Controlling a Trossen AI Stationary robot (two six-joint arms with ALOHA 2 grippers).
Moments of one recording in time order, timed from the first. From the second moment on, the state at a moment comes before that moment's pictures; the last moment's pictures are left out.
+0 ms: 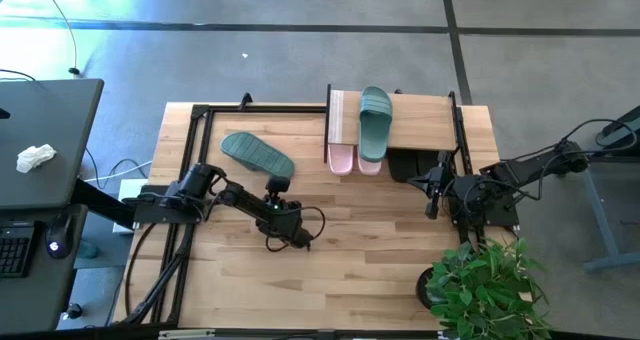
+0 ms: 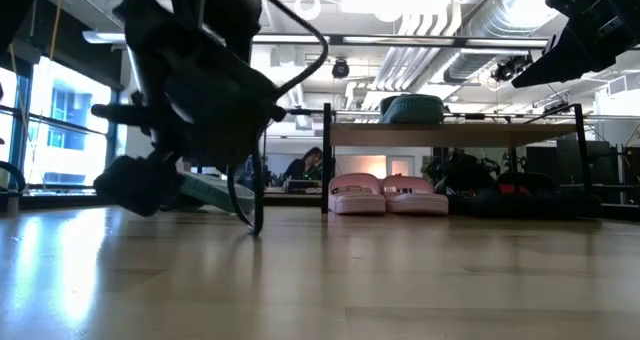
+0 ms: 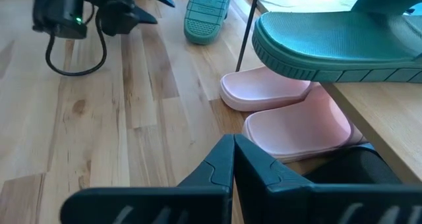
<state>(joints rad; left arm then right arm) -0.17 2.15 1.30 -1.38 -0.83 -0.37 0.36 0.45 0.43 -0.56 0.62 0.25</state>
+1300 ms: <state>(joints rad) 0.07 2.14 1.23 -1.12 -0.91 0.02 0.36 0.45 0.43 -0.56 0.62 0.25</state>
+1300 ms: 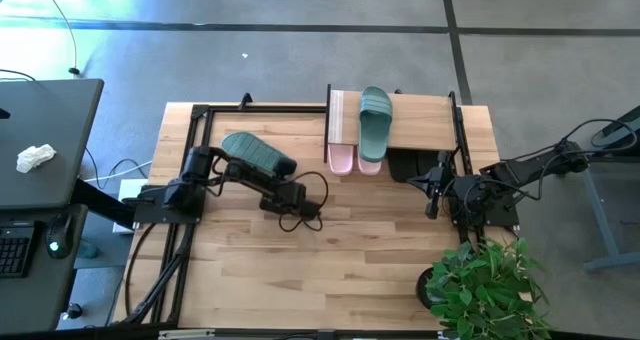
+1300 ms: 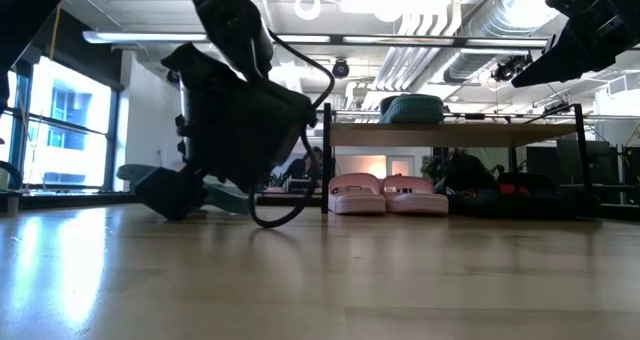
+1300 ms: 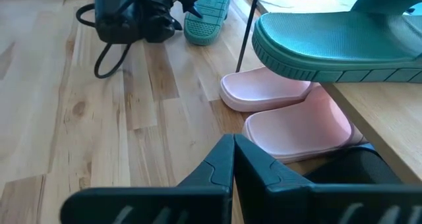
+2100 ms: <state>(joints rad) 0.09 2.14 1.23 -1.10 -0.96 -0.02 0.36 0.45 0.43 -0.56 0.62 0.25</state>
